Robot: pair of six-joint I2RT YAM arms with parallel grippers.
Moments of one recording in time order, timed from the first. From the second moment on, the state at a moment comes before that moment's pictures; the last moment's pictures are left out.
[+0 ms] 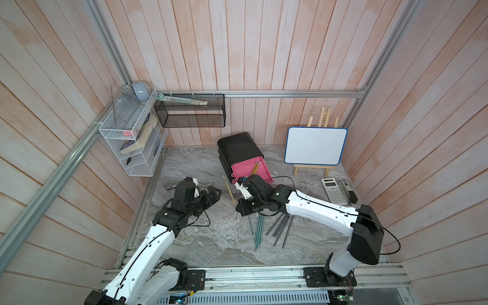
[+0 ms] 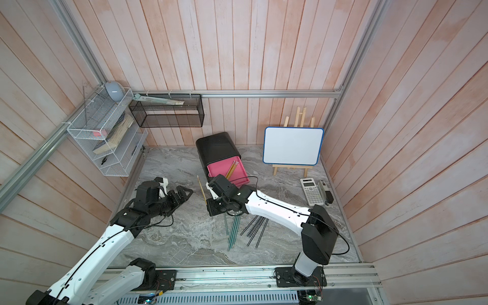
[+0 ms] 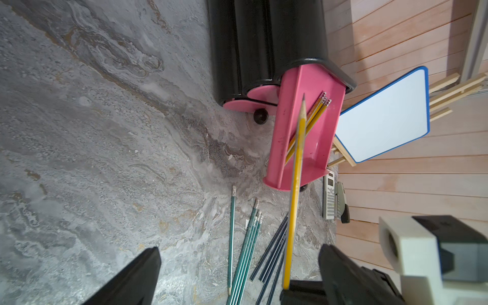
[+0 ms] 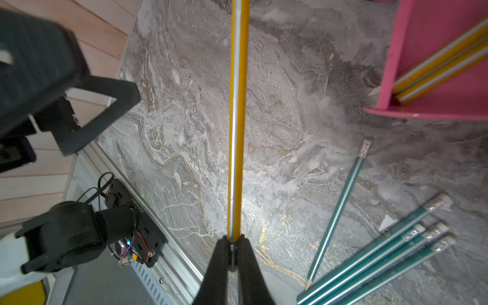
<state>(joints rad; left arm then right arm) -0.31 0.95 0.78 -0.49 0.25 -0.86 0.97 1.62 1.32 -0.57 -0.20 0.61</state>
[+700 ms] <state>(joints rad) -0.38 1.14 0.94 -0.37 0.25 -0.88 0.71 1.46 1.04 -0.34 -0.32 0.87</state>
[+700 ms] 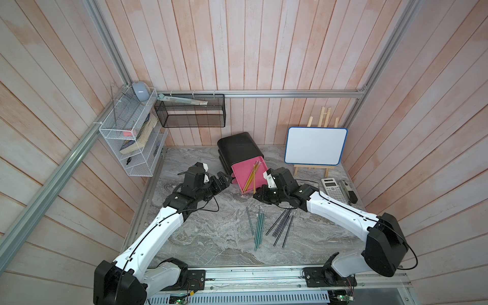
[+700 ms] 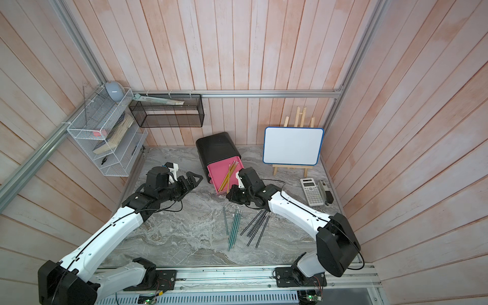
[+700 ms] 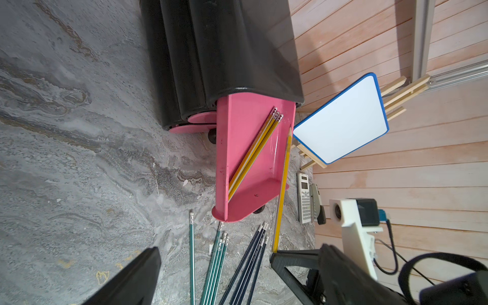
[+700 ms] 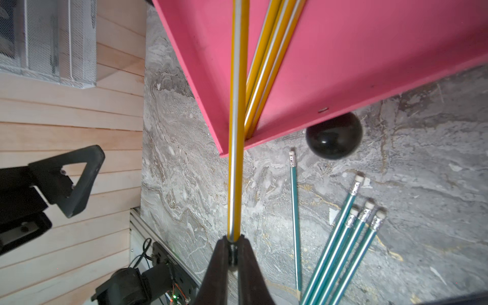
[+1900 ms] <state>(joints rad) -0.39 1.14 0.94 -0.37 0.25 -0.88 0.62 1.70 1.21 -0.10 -0.45 1.09</state>
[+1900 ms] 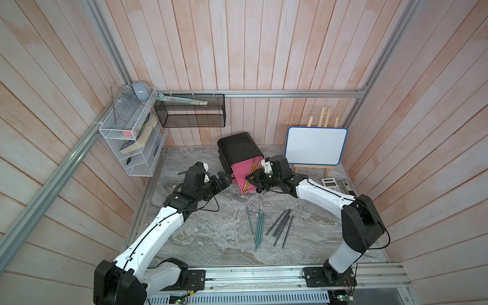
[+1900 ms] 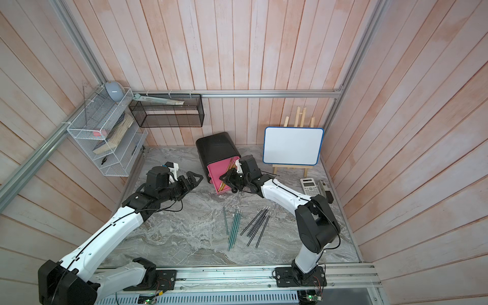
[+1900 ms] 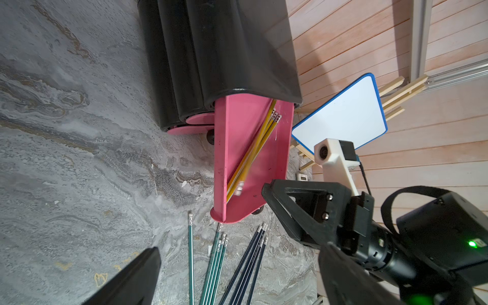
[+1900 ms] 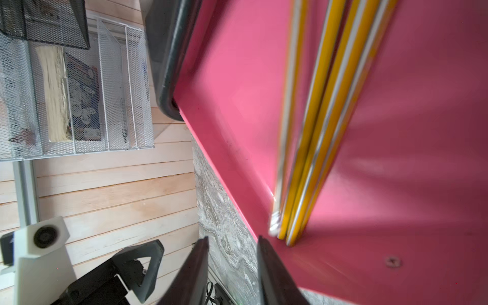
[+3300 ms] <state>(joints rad) -0.29 1.74 1.57 -0.52 0.07 -0.63 0.38 1.34 0.57 0.21 -0.46 1.13</state>
